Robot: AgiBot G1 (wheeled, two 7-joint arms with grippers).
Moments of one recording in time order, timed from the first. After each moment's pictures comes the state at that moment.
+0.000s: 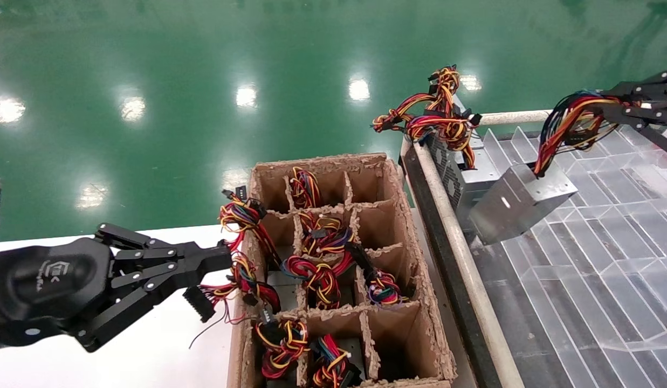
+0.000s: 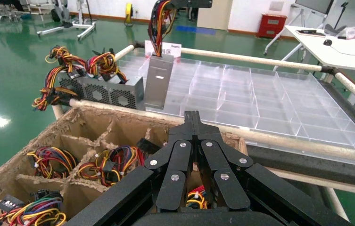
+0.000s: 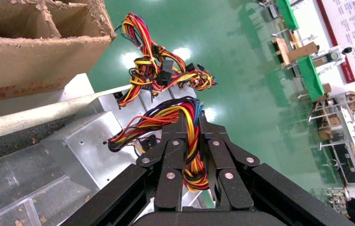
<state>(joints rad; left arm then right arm) -1.08 0.53 0.42 -1.20 0.60 1.38 -0.10 1.62 -0.31 -0.52 1.32 -1.33 -1.15 0.05</state>
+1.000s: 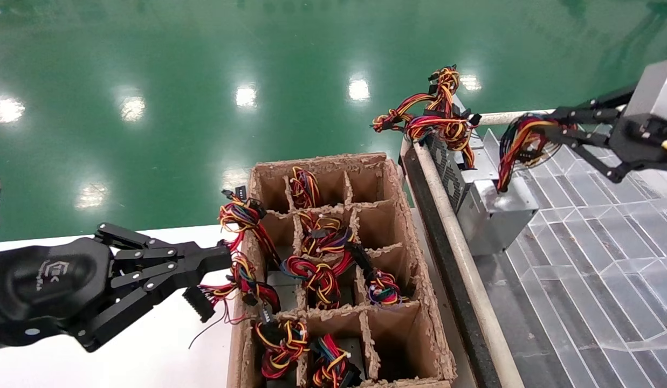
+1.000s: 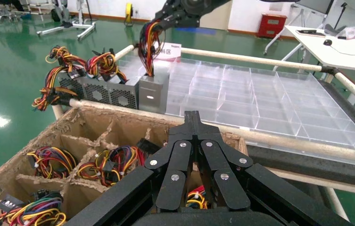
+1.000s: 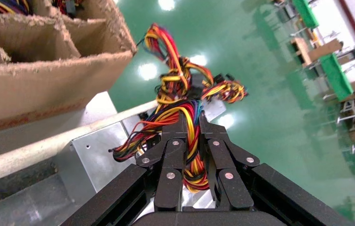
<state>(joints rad) -1.08 0.53 0.42 -1.20 0.60 1.38 -0.10 1.57 -0.42 -0.56 1.28 -1.33 -1.10 0.08</state>
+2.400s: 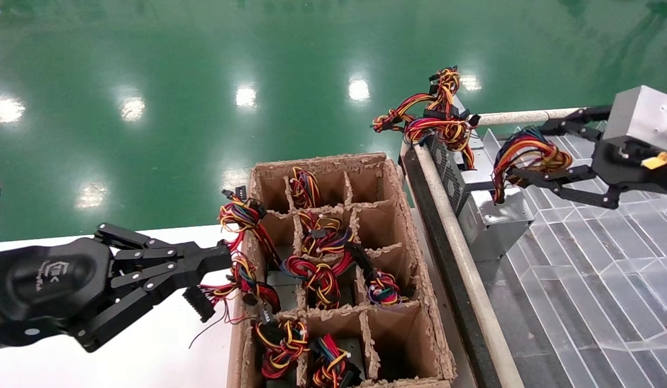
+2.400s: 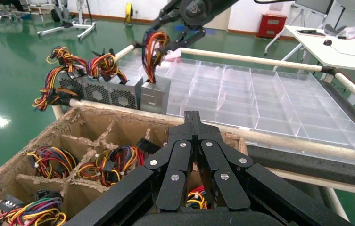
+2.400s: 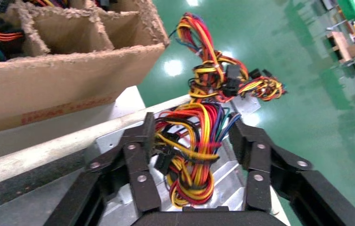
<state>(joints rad) -1.08 0.53 0.42 -1.20 0.60 1.38 -0.10 1.65 -0.49 -0.61 1.14 -1.37 -1.23 0.04</state>
